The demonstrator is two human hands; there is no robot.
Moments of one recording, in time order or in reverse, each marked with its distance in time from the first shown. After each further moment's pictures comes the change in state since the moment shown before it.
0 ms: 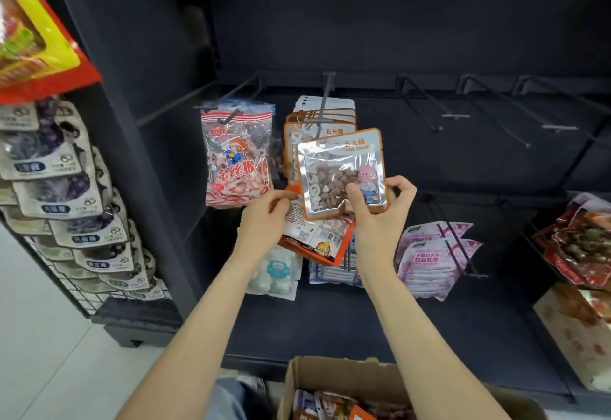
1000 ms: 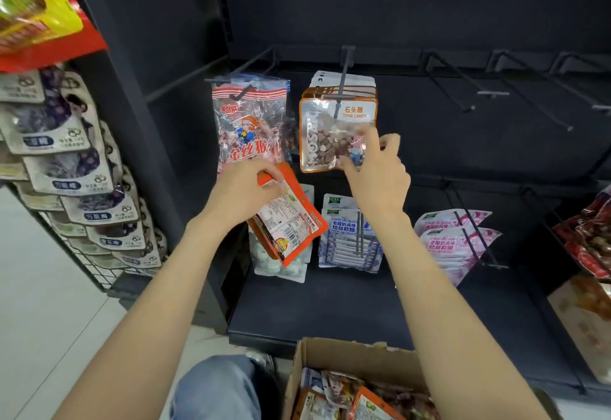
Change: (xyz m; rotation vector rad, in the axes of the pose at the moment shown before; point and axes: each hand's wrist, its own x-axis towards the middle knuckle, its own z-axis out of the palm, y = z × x) left_hand 0.023 -0.002 -0.053 0.454 -0.113 0.080; right_hand 0.055 0.021 0.026 -1.276 -0.256 -0.291
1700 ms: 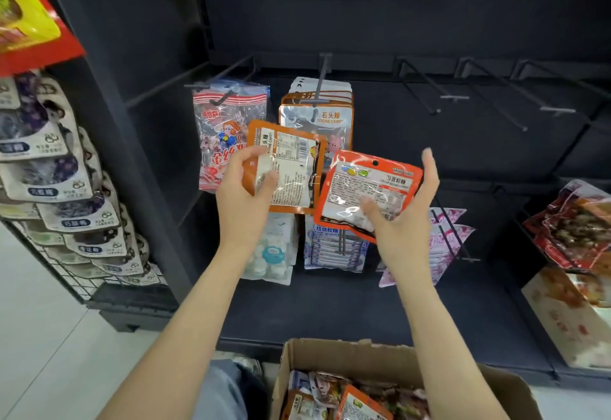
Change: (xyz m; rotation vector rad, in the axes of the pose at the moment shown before) left_hand -0.034 0.039 0.035 -0.605 0.448 0.064; right_hand -0.083 0.032 -0.057 0.876 0.066 0.155
